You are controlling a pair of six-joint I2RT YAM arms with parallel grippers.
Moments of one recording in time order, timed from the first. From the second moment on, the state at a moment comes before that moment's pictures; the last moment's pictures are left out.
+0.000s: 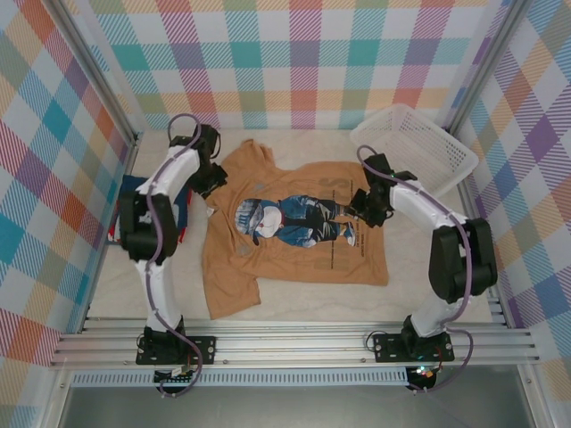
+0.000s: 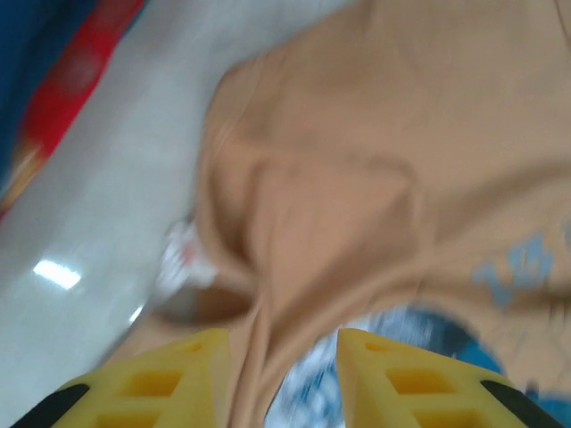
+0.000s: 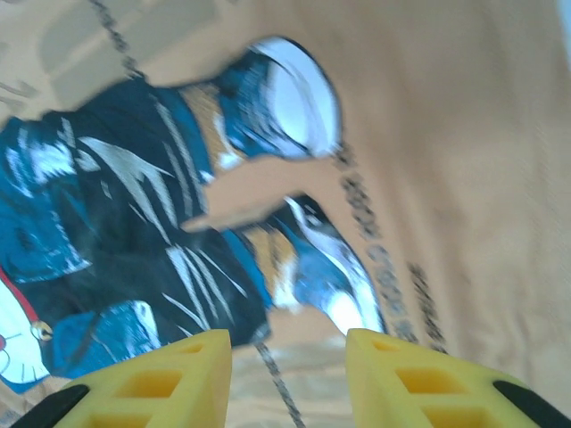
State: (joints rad) left arm -0.15 1.99 1.72 -1.05 -0.04 -0.81; right arm 0.28 1.65 1.19 -0.81 -0.15 0.78
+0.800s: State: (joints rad) left arm -0.14 1.81 1.25 -0.89 0.01 -0.71; right arm 0.21 1.68 1.10 -0.89 -0.17 0.73
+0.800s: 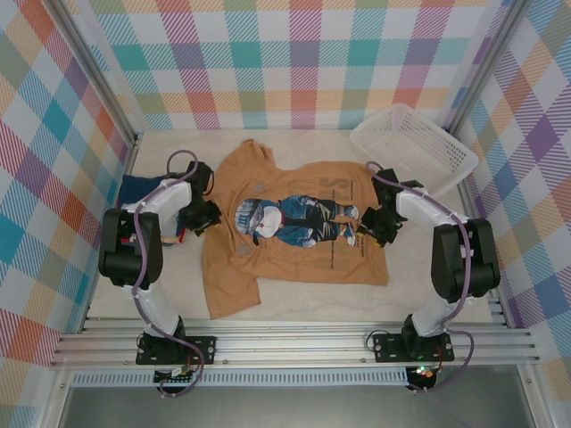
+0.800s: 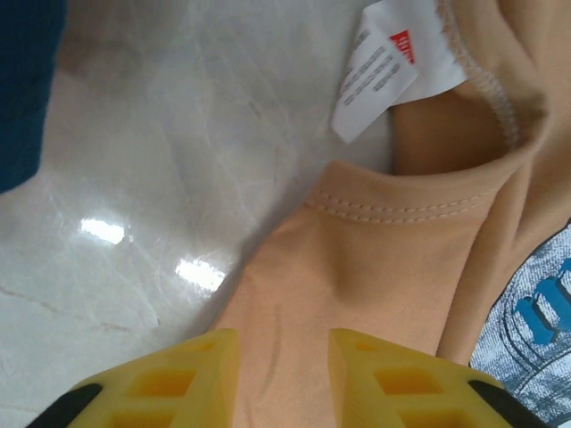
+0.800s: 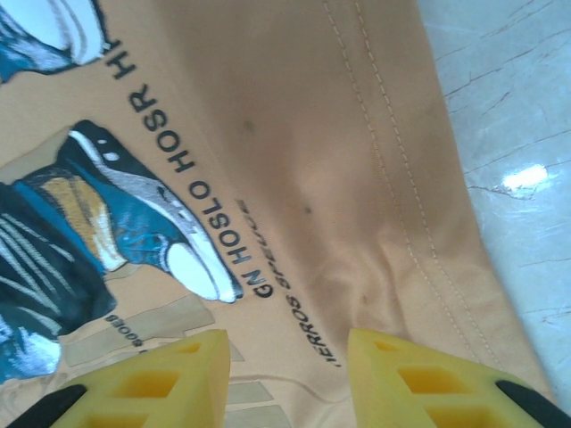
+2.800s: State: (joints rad) left arm -0.15 1.82 1.33 -1.11 -0.15 -0.94; right arm 0.21 1.97 1.43 -0.78 -0.13 0.69
